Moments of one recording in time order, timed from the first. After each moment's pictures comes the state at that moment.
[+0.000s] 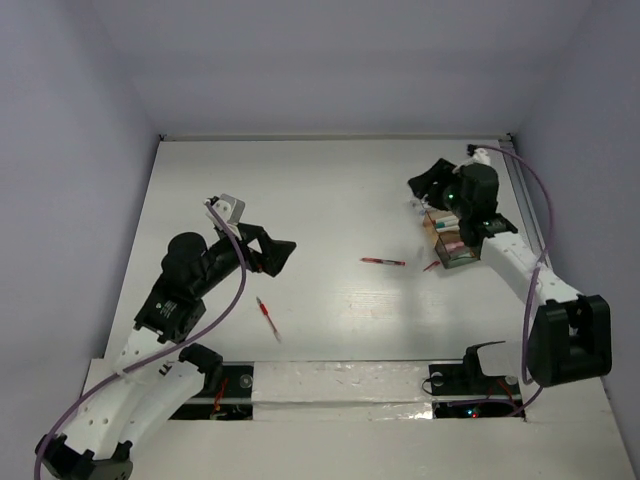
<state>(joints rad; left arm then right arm) -0.46 0.63 0.70 -0.20 0.27 -0.31 0.10 1.35 0.90 0.15 -0.11 0.65</state>
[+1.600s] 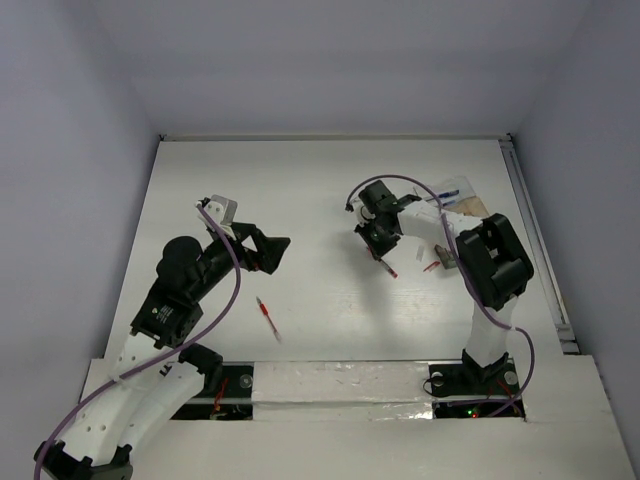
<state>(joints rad) -0.46 0.59 0.70 -0.21 0.18 -0.31 0.55 1.90 1.27 -0.61 -0.05 -0.12</state>
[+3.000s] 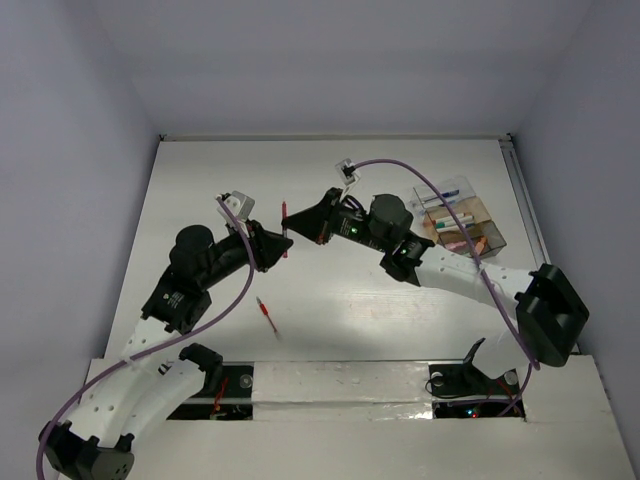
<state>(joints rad) -0.46 0.69 0.70 -0.16 0.38 -0.35 0.87 1.48 1.00 0.60 -0.29 0.74</state>
